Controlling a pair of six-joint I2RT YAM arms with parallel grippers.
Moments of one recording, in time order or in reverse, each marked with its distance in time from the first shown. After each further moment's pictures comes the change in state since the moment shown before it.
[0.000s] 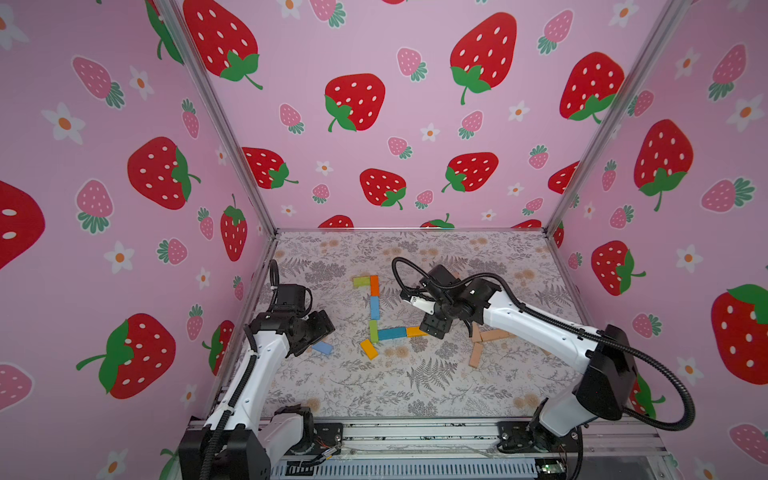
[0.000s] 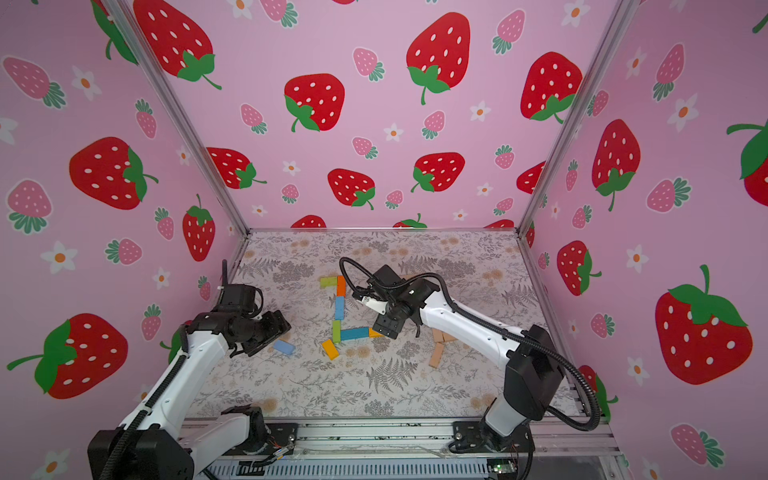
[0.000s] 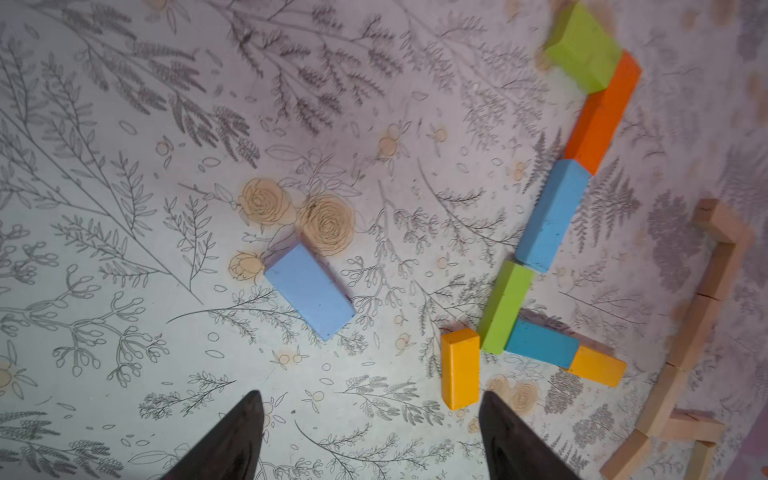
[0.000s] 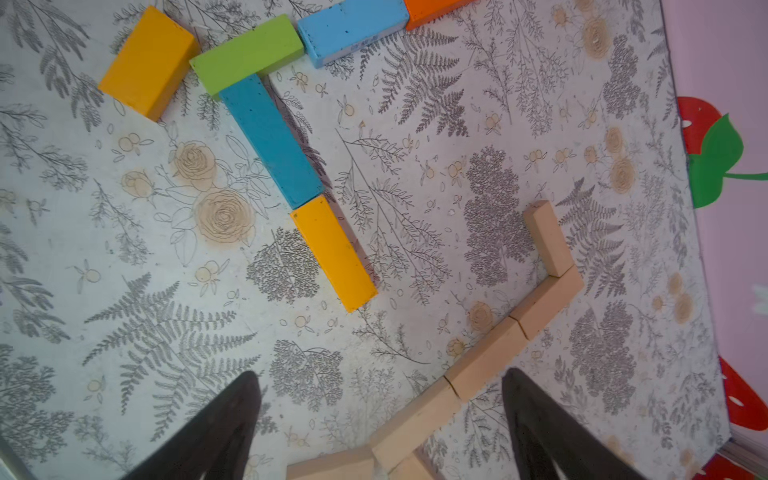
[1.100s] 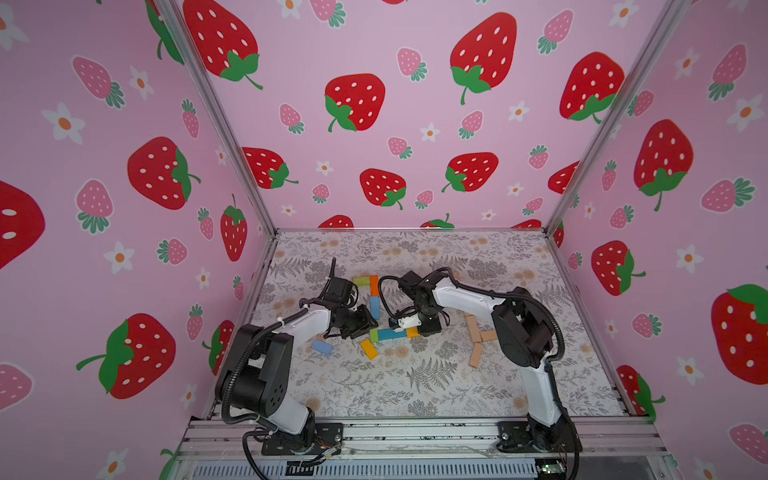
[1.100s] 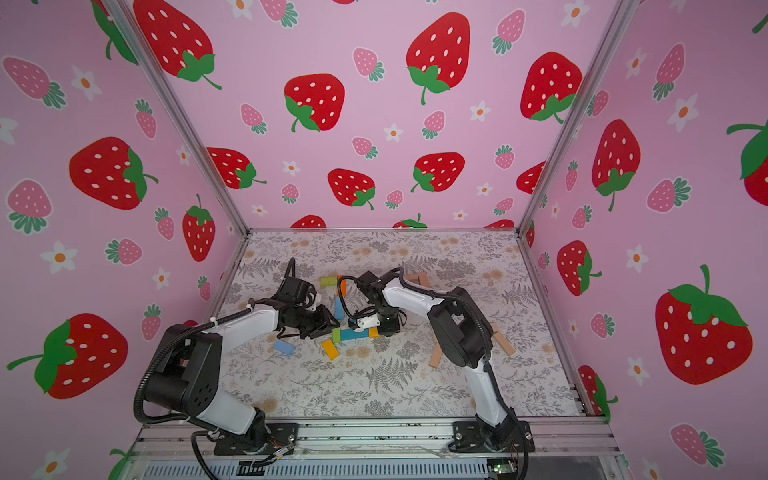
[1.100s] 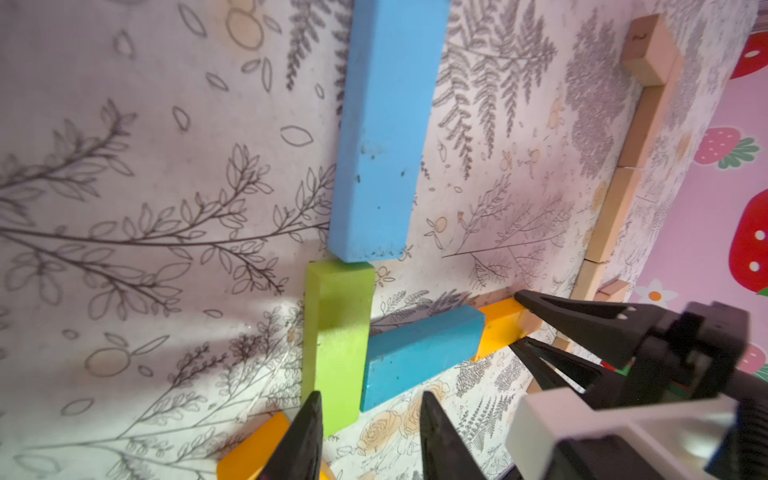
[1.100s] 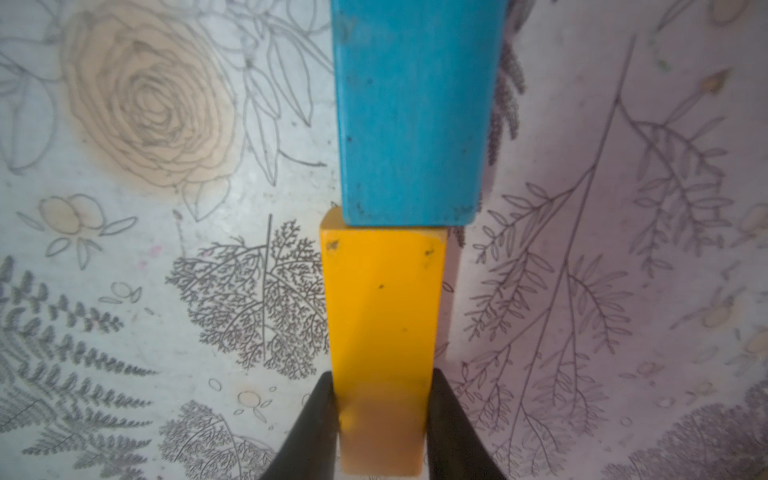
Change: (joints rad) left arm -0.285 0.447 0.045 0.484 0.337 -0.058; right arm -0.099 0.555 0.293 -0.184 -0.154 -0.607
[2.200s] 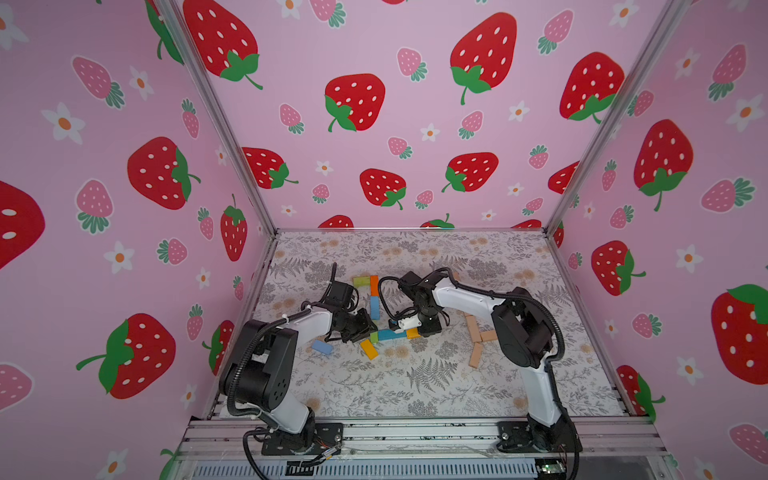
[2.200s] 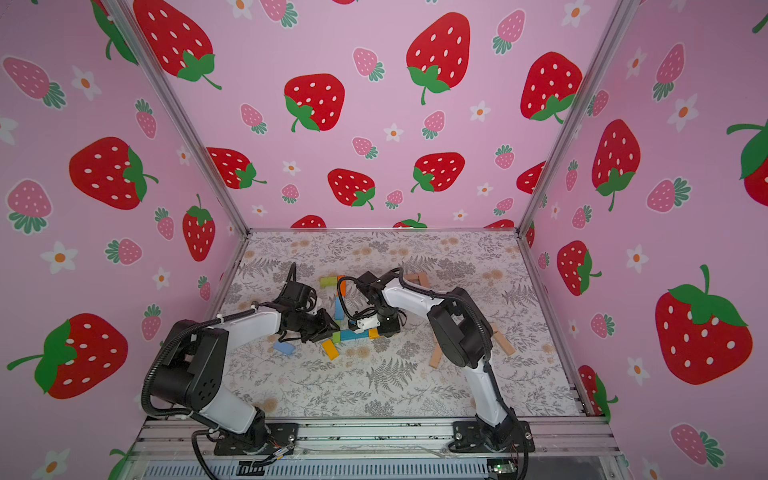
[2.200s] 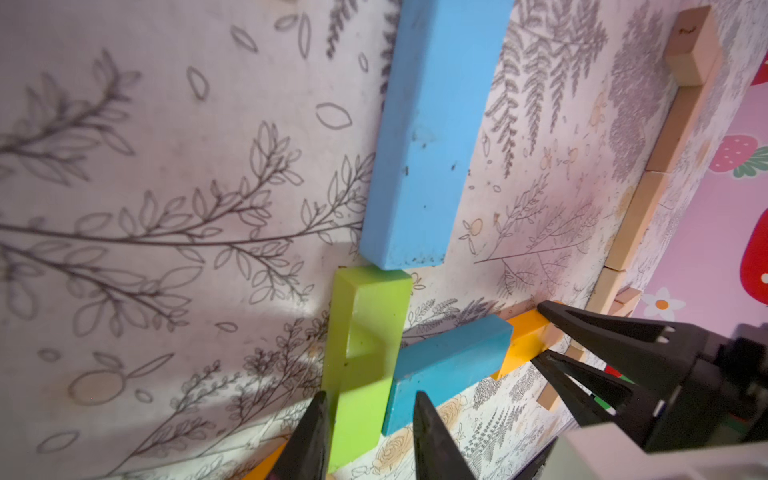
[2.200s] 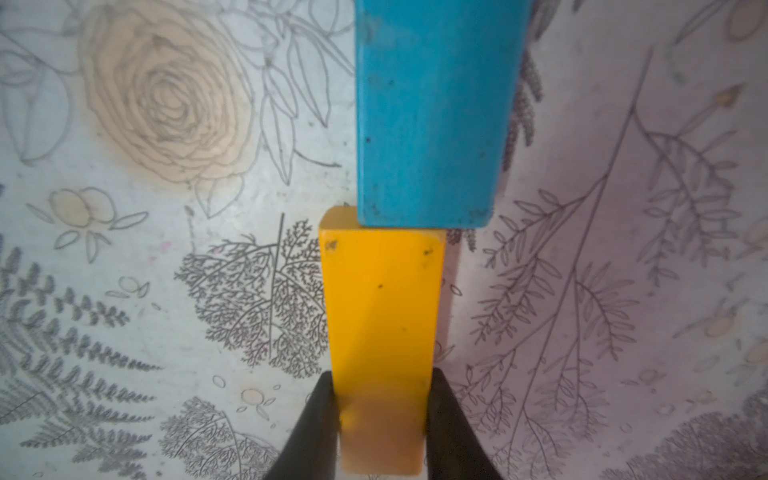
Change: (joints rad) left arm 0.000 0.069 -0.050 0.082 0.006 -0.031; right arm 0.008 0.000 0.000 -0.005 -0.002 -0.030
